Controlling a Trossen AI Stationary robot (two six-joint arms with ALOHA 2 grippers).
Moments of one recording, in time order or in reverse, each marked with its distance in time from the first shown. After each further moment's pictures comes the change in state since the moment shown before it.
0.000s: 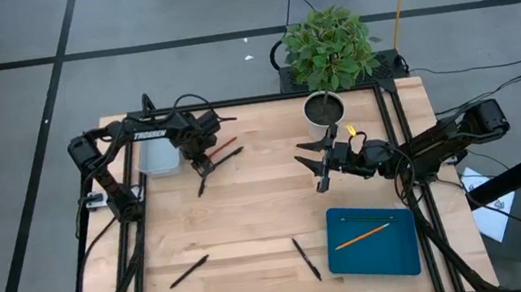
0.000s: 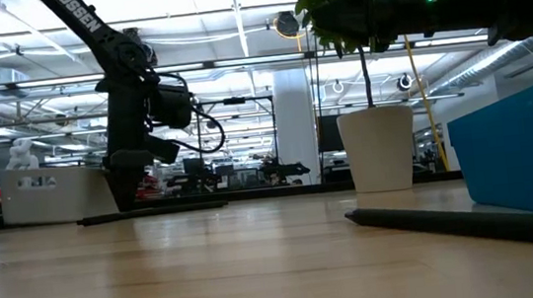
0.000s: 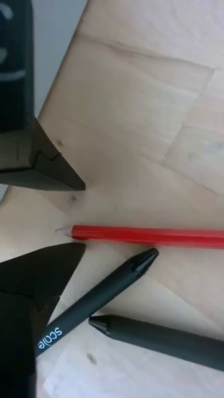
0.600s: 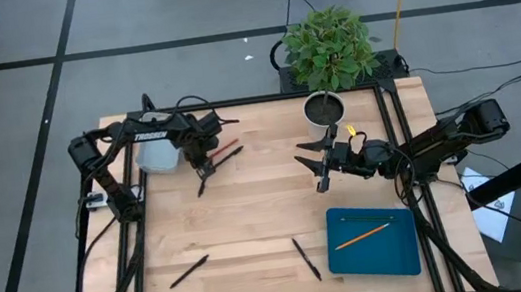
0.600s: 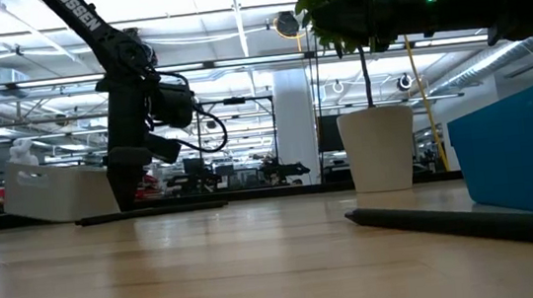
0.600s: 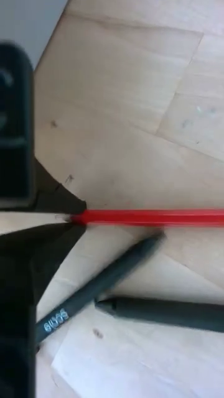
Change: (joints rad) left arm -0.032 0.000 -0.001 -0.004 0.031 0.025; right arm 0.000 0.000 0.000 0.000 0.000 -0.003
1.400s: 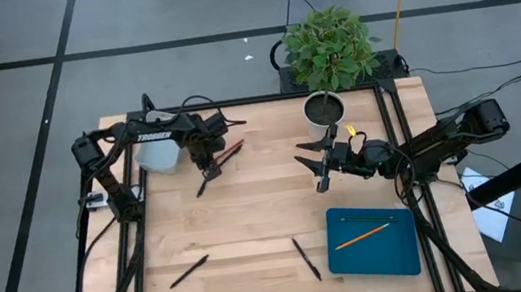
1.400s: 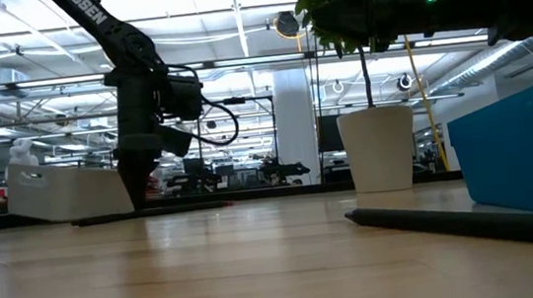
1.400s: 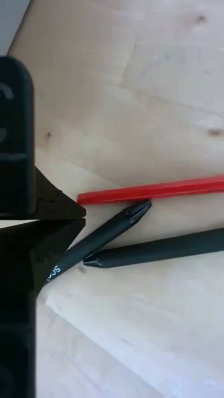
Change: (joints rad) left arm -0.042 0.005 0.070 -0.030 0.068 -0.004; right arm 0.000 0.000 0.000 -0.001 0.000 0.000
